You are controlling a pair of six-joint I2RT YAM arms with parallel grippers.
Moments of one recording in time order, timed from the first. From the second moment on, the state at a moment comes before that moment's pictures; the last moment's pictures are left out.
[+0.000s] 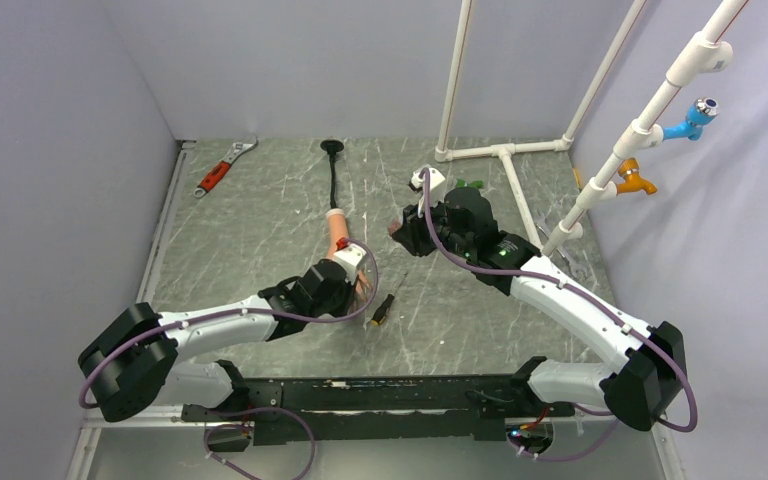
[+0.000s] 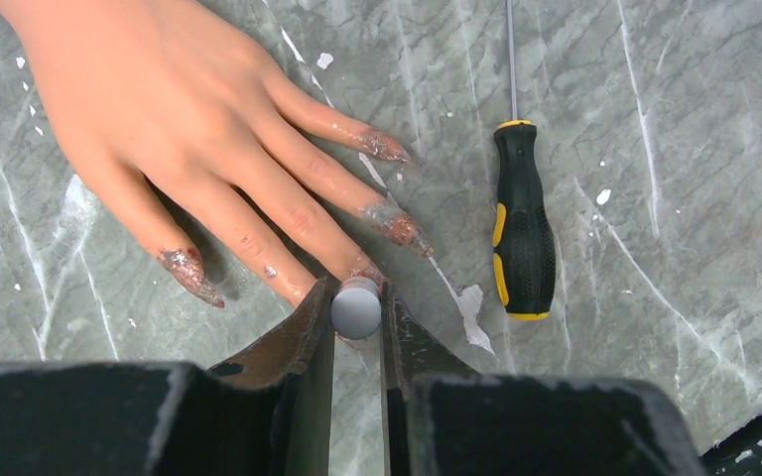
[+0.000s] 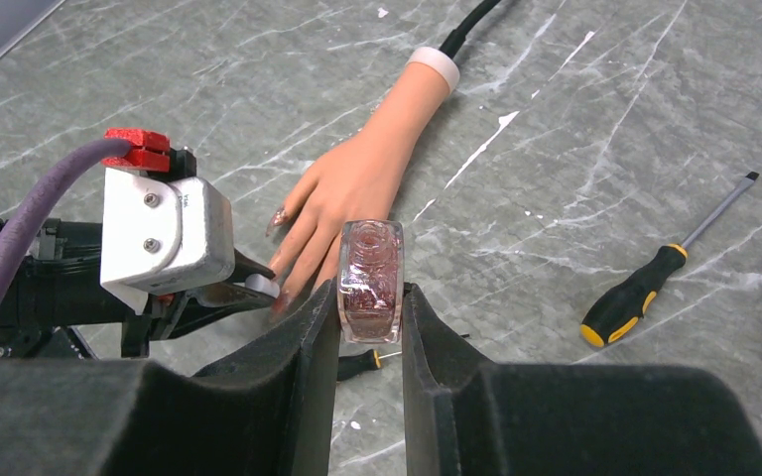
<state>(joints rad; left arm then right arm) -0.89 1.27 0.55 0.02 -0.18 -0.28 0.69 1.20 1.00 -0.21 -0.13 0.10</state>
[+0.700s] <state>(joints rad) -0.89 1.26 0.51 0.07 -0.13 -0.28 0.69 1.20 1.00 -0.21 -0.13 0.10</state>
